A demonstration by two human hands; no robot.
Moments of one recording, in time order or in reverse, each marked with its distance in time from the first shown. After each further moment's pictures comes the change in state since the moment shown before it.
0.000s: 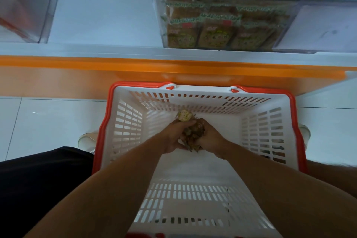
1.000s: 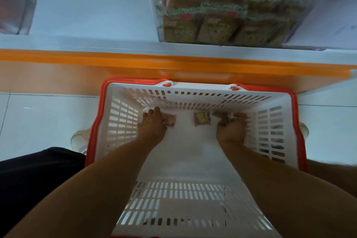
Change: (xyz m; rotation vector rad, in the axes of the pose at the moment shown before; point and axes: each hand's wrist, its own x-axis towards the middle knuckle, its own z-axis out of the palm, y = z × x) left_hand 0.018 -0.009 -0.050 1.162 0.608 0.319; right_hand 0.010 0.025 -0.028 -0.111 0.918 0.183
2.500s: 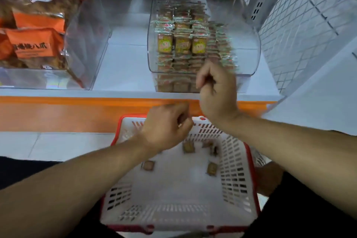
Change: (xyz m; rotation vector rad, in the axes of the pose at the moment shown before) left_hand -0.173 0.125 -0.205 -0.200 0.647 0.911; right_hand -0.117 -0.225 -0.229 0.624 0.014 -1.412
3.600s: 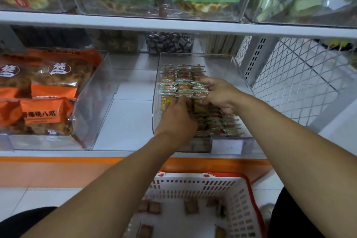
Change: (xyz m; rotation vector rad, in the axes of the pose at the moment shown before) left_hand 0.144 -0.004 -0.025 -0.073 -0.039 -0.433; right_hand 0.152 0.094 -0.011 -0.075 -0.367 0.931
